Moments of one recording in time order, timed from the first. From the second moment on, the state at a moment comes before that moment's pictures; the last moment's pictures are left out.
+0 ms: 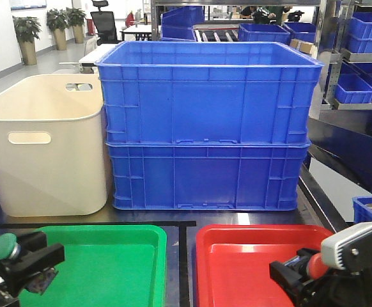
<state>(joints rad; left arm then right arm) 0.06 1.16 -0.59 1.34 -0.82 -1.26 0.33 1.11 -0.54 -0.56 -0.19 0.50</state>
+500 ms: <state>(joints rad) 0.04 1.43 -0.59 1.33 -0.98 -1.21 0.33 1.24 -0.54 -0.56 -0.19 0.50</state>
